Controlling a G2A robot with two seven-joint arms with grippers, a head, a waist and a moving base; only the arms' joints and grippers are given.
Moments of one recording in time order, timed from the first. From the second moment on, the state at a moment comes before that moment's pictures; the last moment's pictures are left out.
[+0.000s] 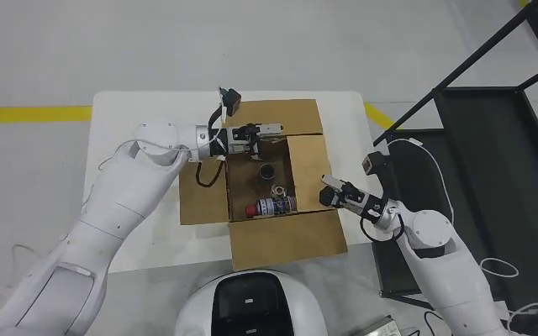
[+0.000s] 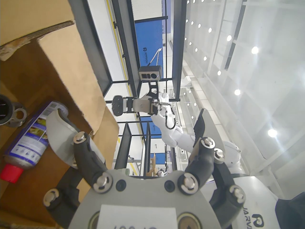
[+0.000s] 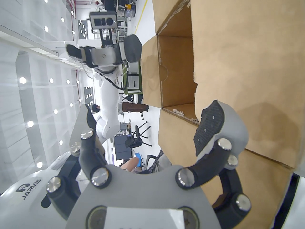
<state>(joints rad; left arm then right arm) 0.58 -1.26 -0.76 -1.15 -0.50 -0.10 -0.99 -1.63 -1.01 1.54 -1.78 0.35 -0.15 0.83</state>
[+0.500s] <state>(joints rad) 0.50 -1.42 -0.56 -0.91 -0.50 -0.19 -0.78 -1.69 -1.00 1.57 -1.83 0.38 -0.17 0.91</state>
